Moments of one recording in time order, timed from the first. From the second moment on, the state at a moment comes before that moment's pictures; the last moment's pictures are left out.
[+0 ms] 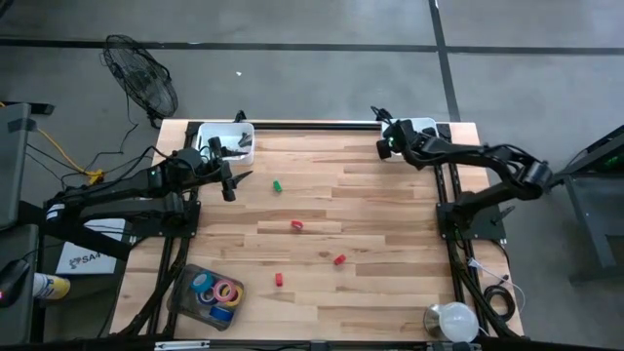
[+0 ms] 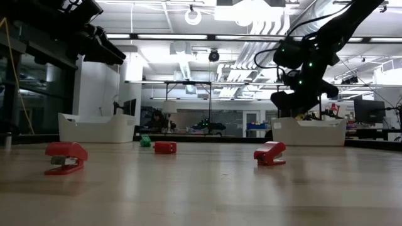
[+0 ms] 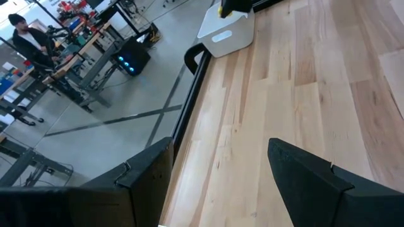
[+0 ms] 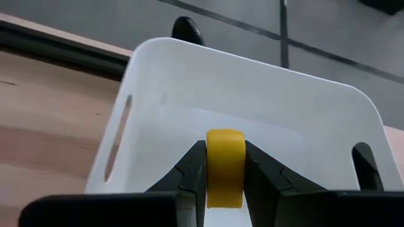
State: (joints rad) left arm 0.31 0.52 0.46 -0.21 -0.19 0.53; right arm -0.68 1.37 0.67 -0.25 0.64 0.43
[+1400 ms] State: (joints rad) left arm 0.31 0.52 0.46 -0.21 -0.19 0.53; right arm -0.61 1.14 0.67 -0.19 0.28 0.23
